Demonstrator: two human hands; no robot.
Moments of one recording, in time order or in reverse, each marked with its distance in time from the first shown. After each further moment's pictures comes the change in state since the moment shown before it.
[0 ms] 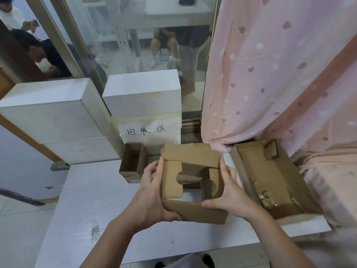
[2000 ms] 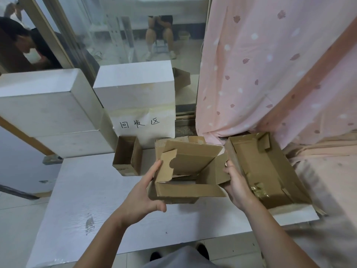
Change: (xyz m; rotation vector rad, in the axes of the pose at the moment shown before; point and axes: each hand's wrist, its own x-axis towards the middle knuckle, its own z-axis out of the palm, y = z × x) left_hand -0.010 -0.014 0.016 -0.412 -0.085 -0.049; right_hand 0.023 0.052 -0.004 0.786 0.156 0.081
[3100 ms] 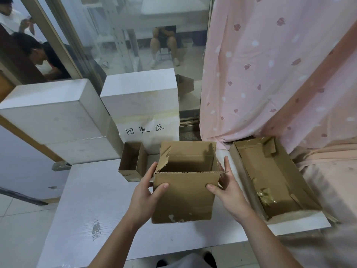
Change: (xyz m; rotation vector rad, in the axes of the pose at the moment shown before) left_hand 0.011 0.002 0.012 -0.057 0.364 -0.172; right_hand -0.011 0.016 0.021 -0.216 -0.099 -0.185
